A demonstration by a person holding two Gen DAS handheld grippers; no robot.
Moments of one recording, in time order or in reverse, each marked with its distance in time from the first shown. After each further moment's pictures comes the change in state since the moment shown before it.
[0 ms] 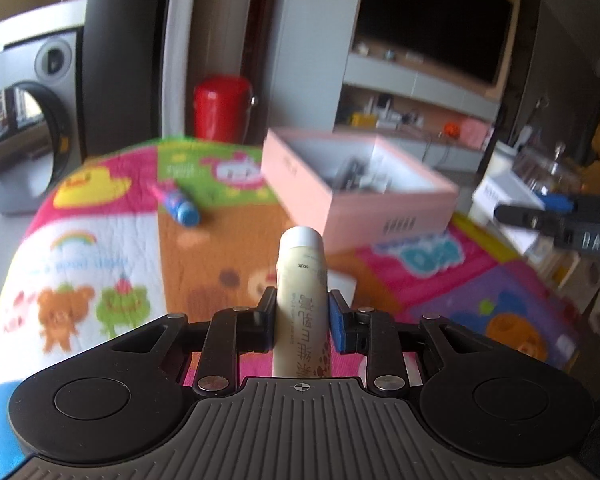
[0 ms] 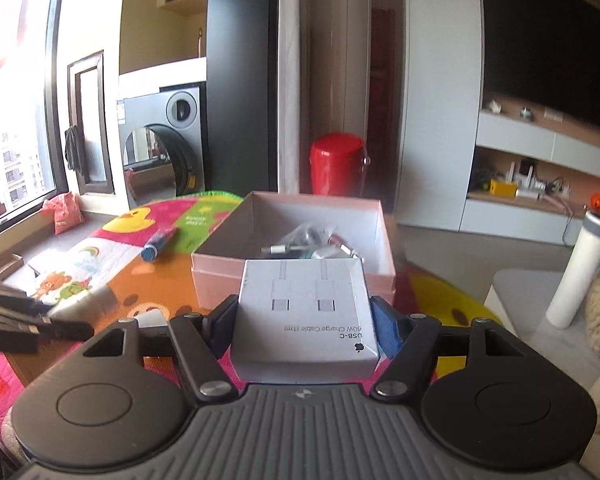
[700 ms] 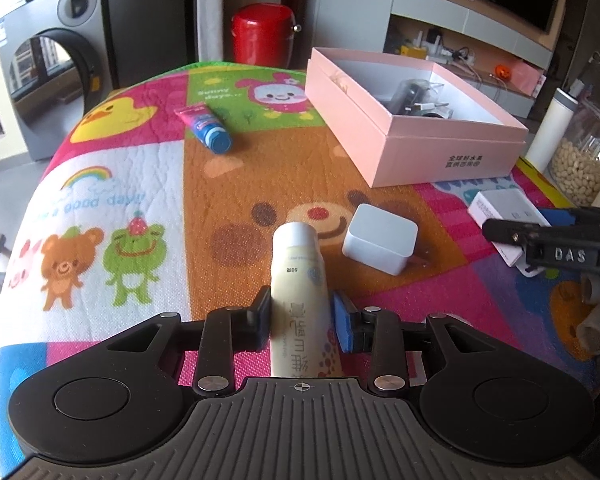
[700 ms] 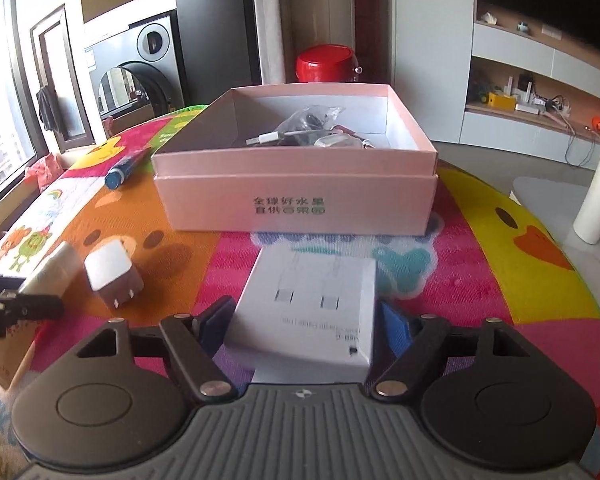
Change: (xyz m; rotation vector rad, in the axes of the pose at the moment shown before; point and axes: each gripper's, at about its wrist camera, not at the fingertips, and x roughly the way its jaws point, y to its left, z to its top) left arm 0.051 0.008 -0.012 -0.032 0.242 0.142; right arm 0.091 0.005 -0.035 0.113 0.267 -0.016
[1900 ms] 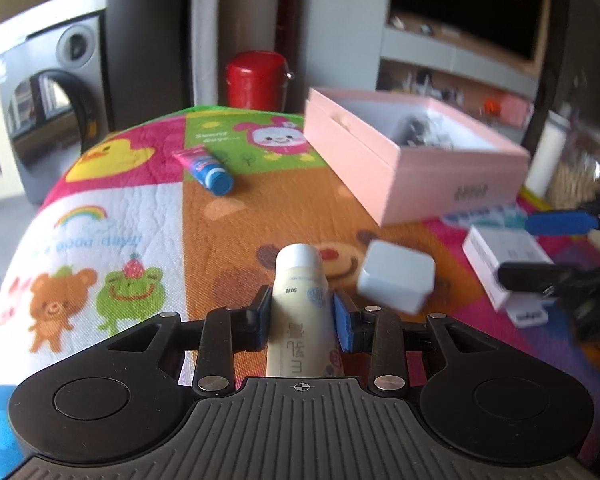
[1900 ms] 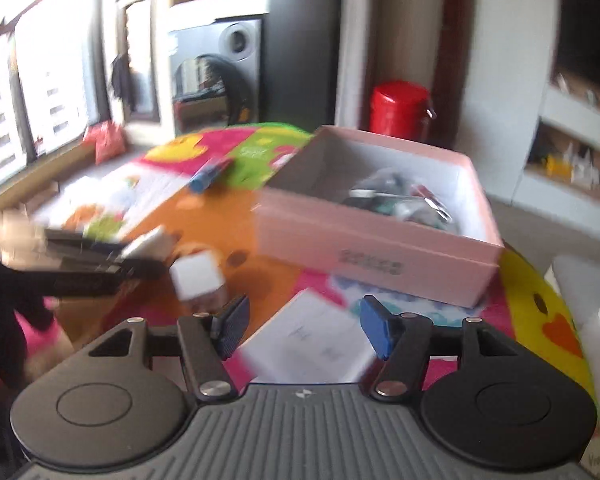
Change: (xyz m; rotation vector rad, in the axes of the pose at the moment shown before) left arm 0.015 0.005 -0.004 0.050 -0.153 -0.002; right arm -0.032 0.059 0.005 -0.330 -0.065 0.096
